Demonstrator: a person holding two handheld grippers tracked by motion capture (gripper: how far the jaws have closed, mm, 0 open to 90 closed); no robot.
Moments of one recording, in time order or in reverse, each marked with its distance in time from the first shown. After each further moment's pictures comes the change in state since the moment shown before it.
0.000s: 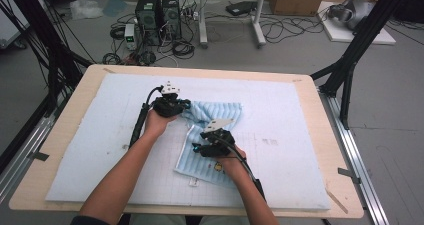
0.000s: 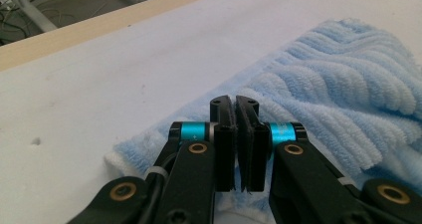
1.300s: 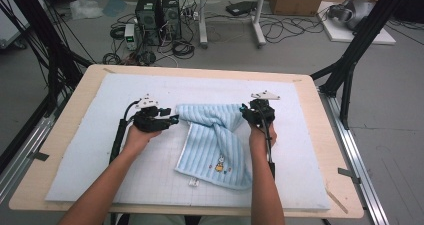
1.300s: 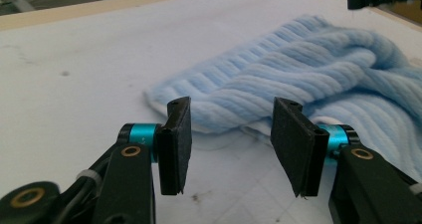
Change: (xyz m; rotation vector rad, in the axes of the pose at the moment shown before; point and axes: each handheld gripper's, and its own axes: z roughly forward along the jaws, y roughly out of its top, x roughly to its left) left arm -0.007 -0.041 -0.053 -0.062 -0.082 -0.053; right arm -0.109 -0.007 -0.072 -0.132 -0.568 0.344
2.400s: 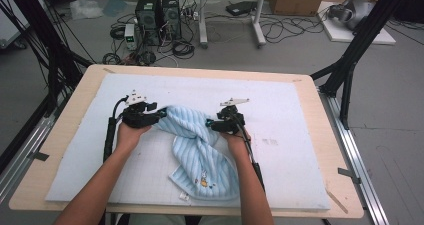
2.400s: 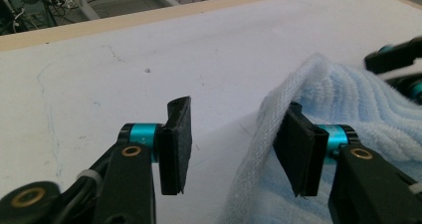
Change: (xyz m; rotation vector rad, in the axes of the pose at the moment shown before) left arm 0.027 0.002 -0.024 -0.026 0.196 -0.028; right arm 0.070 -0.015 0.051 0.142 0.408 -0.062
